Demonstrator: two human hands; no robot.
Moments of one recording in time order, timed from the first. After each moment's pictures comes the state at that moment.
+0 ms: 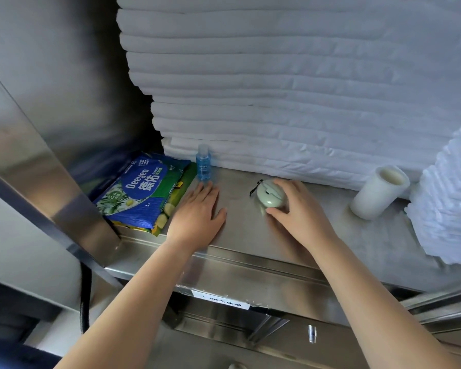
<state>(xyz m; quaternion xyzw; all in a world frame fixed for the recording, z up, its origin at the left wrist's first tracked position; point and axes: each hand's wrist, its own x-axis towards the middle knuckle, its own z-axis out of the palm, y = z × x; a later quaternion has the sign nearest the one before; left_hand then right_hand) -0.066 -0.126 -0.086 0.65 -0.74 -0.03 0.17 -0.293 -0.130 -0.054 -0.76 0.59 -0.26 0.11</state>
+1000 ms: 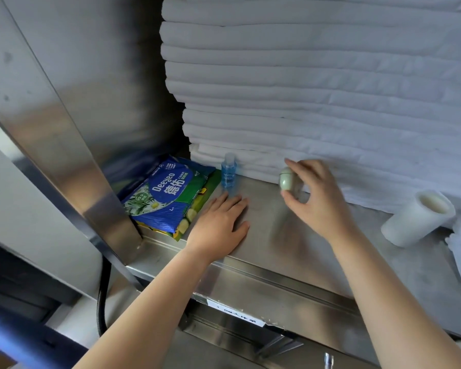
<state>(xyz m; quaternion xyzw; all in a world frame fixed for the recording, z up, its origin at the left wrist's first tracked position) -0.064 -0.121 -0.082 0.62 -0.76 -0.05 0.19 -0.276 -0.170 -0.023 -0.81 0.45 -0.37 0.05</state>
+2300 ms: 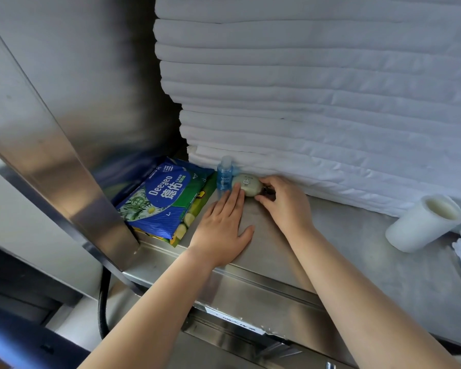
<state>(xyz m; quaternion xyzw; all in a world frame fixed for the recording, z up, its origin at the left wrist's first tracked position) -0.073 -0.126 -0.082 0.64 -0.76 -0.04 0.15 -0.228 -0.201 -0.069 -0.78 0.54 -0.31 0.09</state>
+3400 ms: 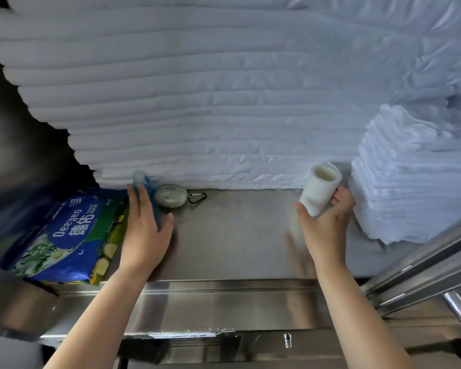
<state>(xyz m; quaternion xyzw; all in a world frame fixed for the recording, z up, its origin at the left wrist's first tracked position) -0.082 -0.144 -0.070 0.66 -0.66 -0.13 0.33 -0.384 -0.105 -0.065 -0.42 0.70 -0.56 0.08</state>
